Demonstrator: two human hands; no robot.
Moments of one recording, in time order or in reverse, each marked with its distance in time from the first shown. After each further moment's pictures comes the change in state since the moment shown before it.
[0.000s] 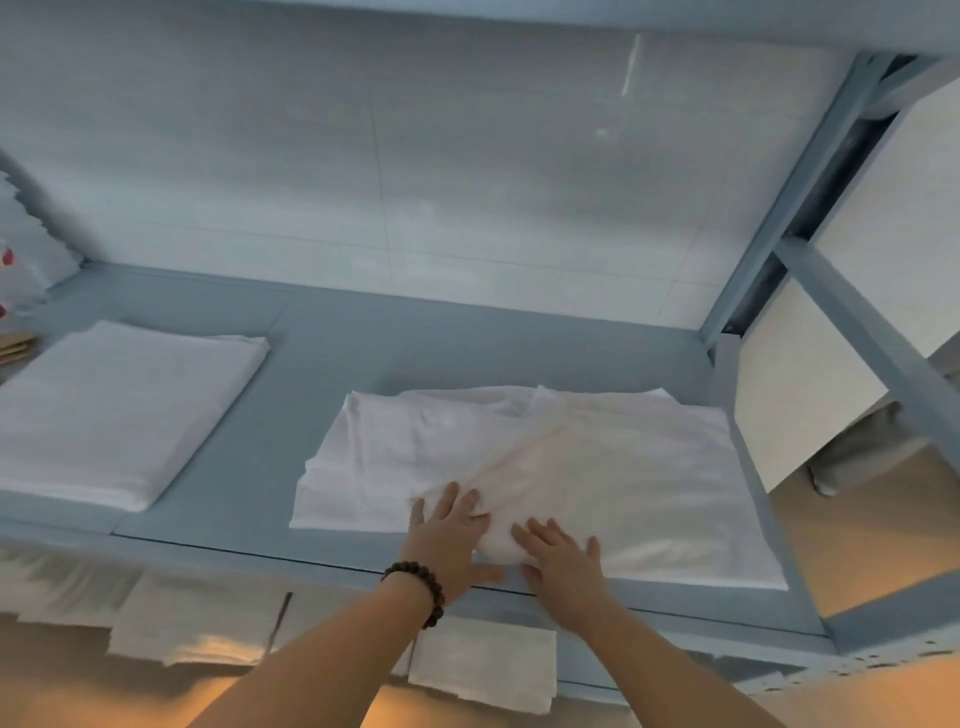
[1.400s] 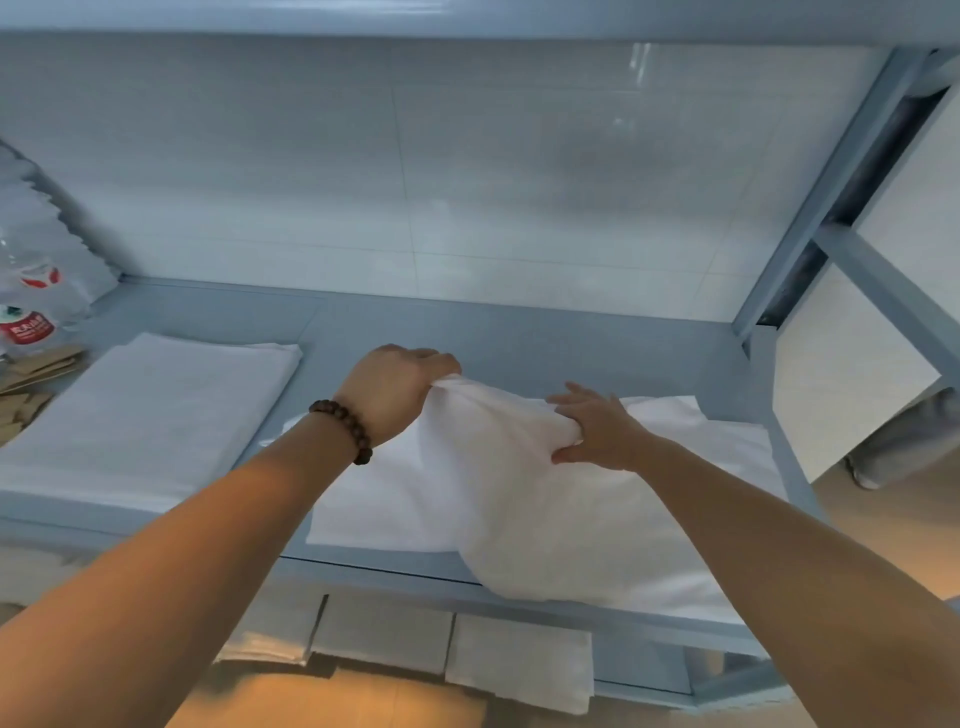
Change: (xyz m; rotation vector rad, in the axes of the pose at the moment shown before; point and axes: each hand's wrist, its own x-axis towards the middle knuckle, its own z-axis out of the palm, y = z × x) left_hand -0.011 -0.085 -0.204 0.002 0.588 0.282; right_hand 0.092 -0.003 -0.141 0.005 0.106 -0.276
